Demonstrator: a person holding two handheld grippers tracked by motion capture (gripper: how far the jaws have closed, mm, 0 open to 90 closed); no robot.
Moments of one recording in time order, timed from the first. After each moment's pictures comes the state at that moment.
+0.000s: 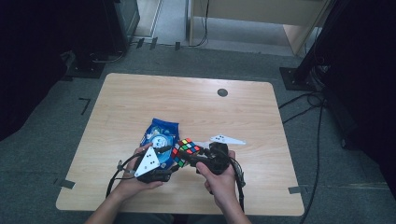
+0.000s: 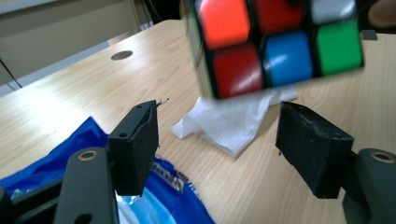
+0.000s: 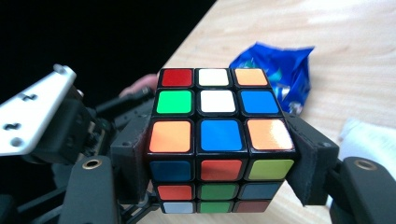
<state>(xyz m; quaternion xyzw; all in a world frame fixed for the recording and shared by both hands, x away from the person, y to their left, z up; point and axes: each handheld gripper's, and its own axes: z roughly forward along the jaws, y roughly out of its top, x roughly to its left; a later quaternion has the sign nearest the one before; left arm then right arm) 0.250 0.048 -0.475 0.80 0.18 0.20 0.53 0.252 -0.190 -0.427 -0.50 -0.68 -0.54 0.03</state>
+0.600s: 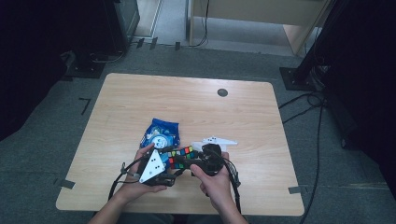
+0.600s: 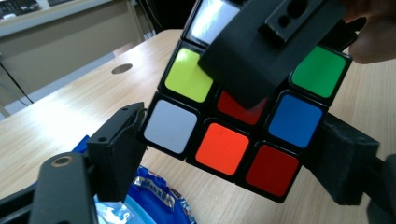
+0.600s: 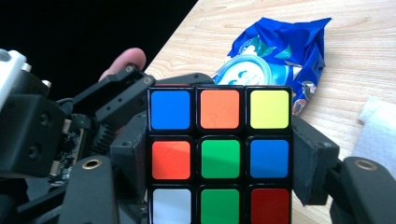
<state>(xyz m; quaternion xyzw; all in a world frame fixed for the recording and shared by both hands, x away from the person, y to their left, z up) 0.242 0.037 -0.475 0.80 0.16 0.22 0.53 0.254 -0.177 -0.435 -0.51 -0.69 -0.51 0.05</state>
